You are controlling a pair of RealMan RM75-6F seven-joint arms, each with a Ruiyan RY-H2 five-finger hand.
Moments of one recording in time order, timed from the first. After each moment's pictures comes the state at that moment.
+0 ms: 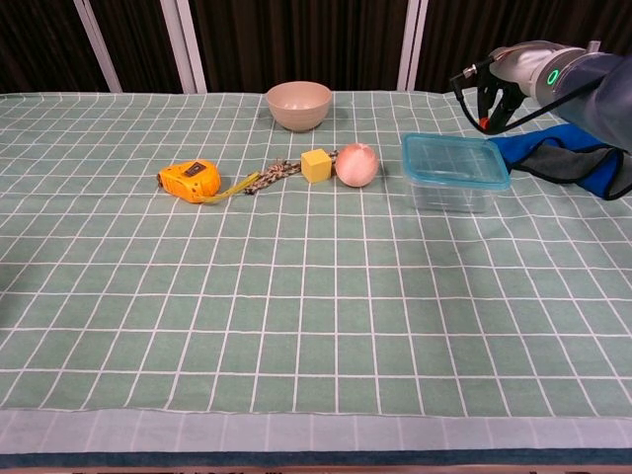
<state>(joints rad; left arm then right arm) -0.04 -0.91 0.03 -1.75 1.45 1.39 -0.04 1.04 -1.68 0.33 -1.02 -0.39 0.93 -0.73</state>
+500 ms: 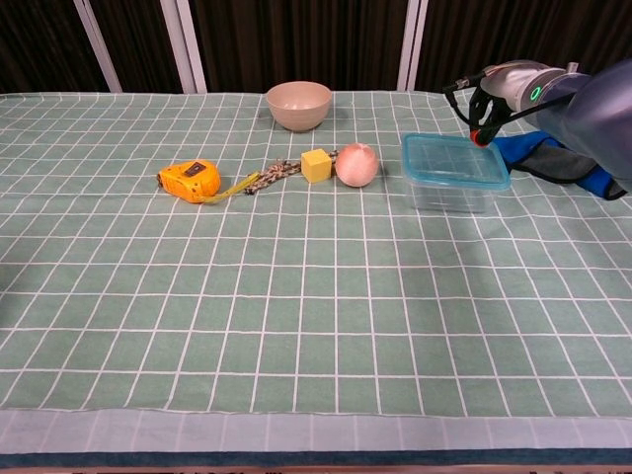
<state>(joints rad) -0.04 -0.91 0.03 -1.76 1.43 1.38 -0.02 1.06 -1.79 0.37 -0.78 -0.42 0.79 -0.66</state>
